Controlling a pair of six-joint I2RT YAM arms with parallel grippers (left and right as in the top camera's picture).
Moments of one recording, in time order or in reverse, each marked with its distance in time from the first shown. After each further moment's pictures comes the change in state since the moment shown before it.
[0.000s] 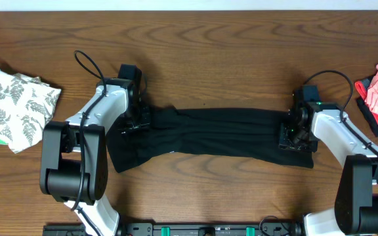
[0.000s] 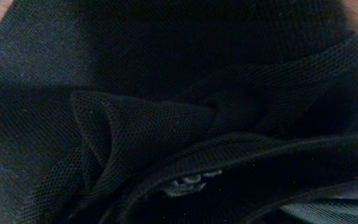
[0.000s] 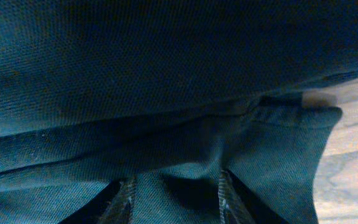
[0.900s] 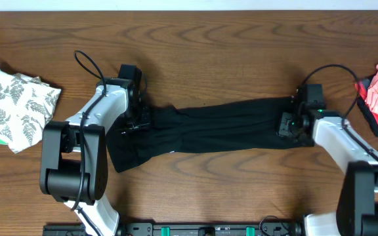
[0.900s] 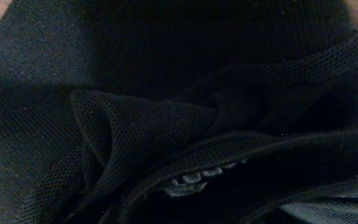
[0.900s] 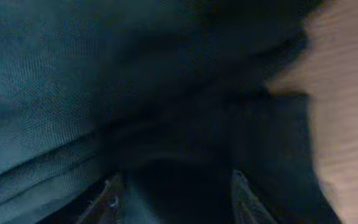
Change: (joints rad) left arm 0.000 0.000 0.000 -0.008 0.000 0.000; right arm -0.024 -0.052 -0.056 0.277 0.006 0.021
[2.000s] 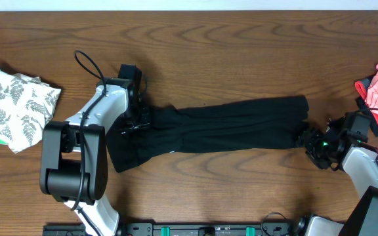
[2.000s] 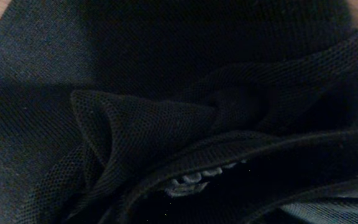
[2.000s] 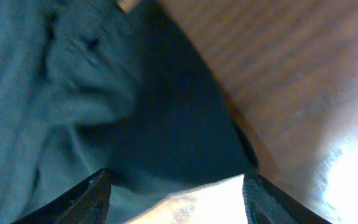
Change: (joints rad) left arm 0.000 0.000 0.000 -0.002 0.000 0.000; right arm -0.374 -0.175 -0.247 0.099 -0.394 0.156
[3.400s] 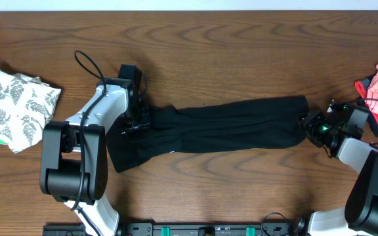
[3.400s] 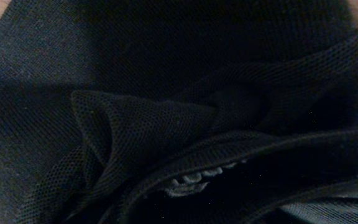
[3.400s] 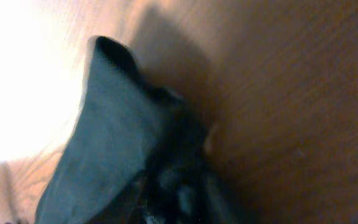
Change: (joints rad) left arm 0.000 0.000 0.000 0.000 0.000 0.000; right arm 0.008 0.241 -0.002 0.487 -0.146 0.129
